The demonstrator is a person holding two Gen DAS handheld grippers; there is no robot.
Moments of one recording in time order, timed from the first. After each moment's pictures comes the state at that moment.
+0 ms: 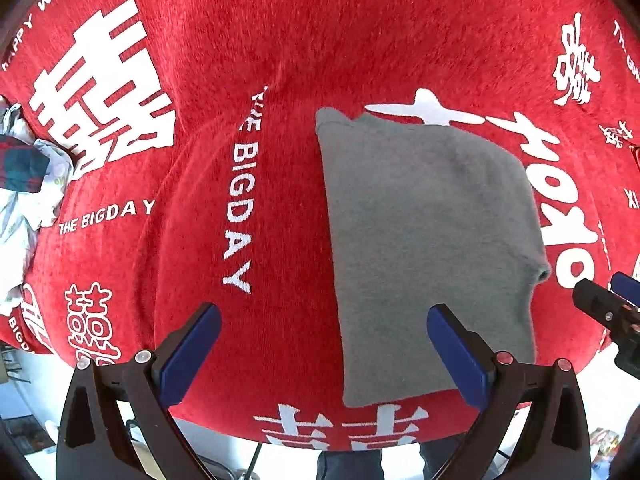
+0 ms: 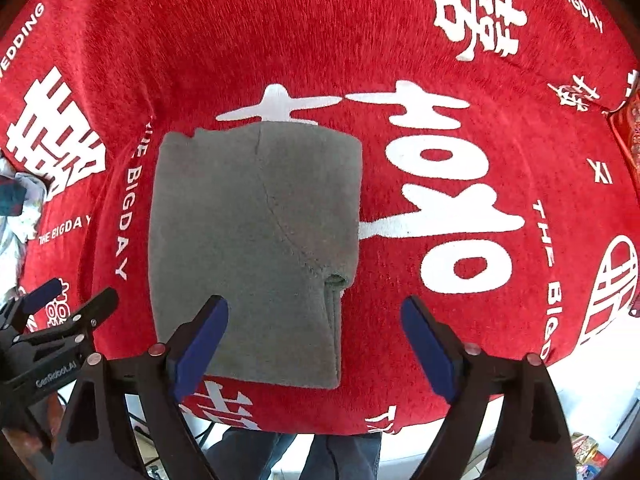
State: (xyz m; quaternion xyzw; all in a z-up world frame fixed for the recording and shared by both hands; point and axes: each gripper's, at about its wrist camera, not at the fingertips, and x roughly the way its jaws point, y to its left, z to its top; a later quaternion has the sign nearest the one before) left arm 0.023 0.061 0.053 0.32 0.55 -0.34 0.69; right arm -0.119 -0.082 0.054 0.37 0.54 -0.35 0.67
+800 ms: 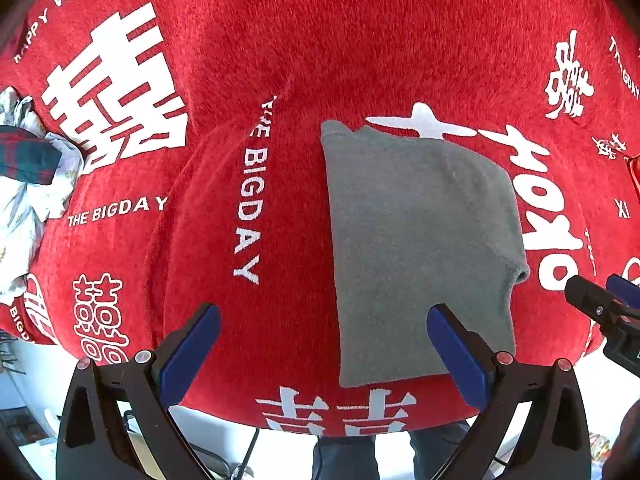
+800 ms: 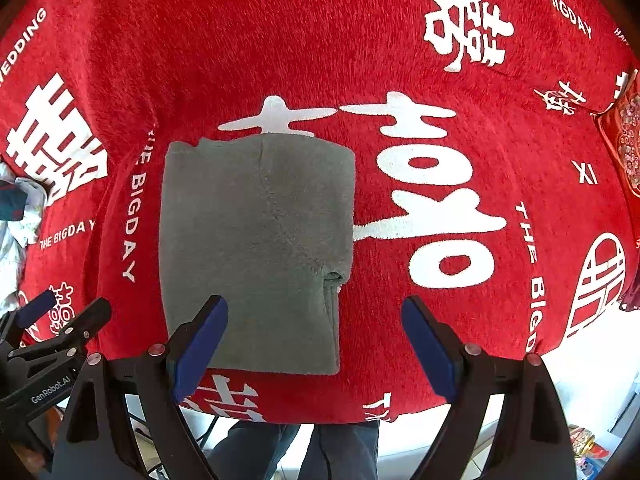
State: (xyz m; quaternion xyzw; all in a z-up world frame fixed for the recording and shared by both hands) left arm 0.021 0.070 0.085 0.30 0.56 -0.33 0.70; right arm -0.117 -0.079 0.082 0.37 0.54 -0.36 0.67
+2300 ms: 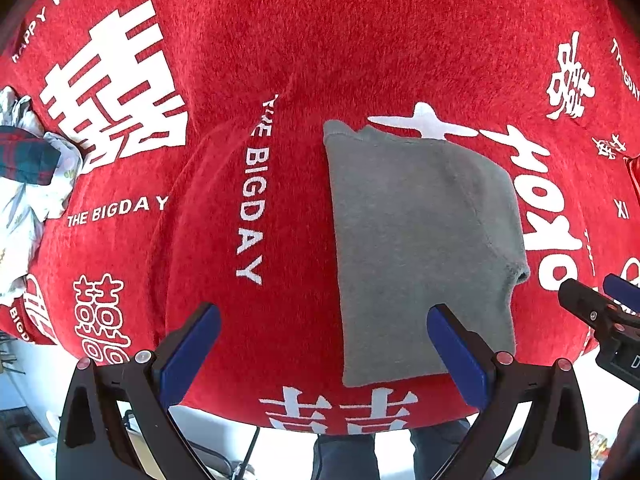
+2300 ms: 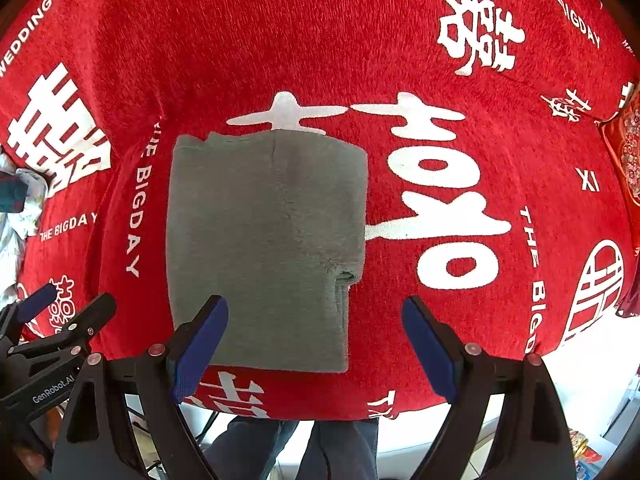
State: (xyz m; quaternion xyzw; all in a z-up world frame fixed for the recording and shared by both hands) left arm 0.027 0.070 0.086 0.30 0.57 -0.33 0.69; right arm -0.104 -0.077 0.084 0.36 0.55 -0.35 0.67
